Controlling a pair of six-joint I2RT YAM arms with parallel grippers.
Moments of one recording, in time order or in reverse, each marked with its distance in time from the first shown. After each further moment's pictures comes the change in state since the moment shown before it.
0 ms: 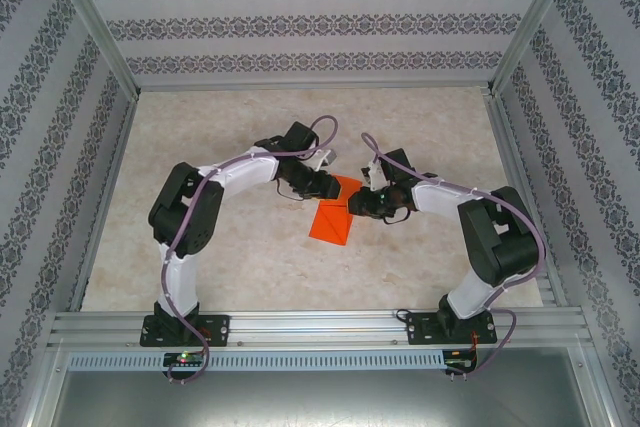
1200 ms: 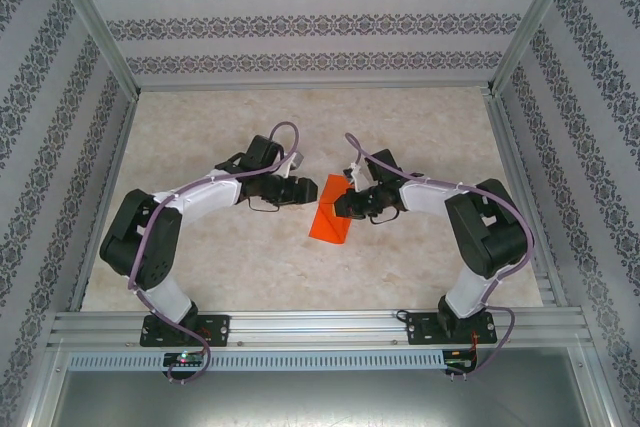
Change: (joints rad) left arm 0.081 -0.317 -0.407 0.274 -0.044 -0.145; right arm 0.059 0.064 0.026 0.096 -0.163 -0.008
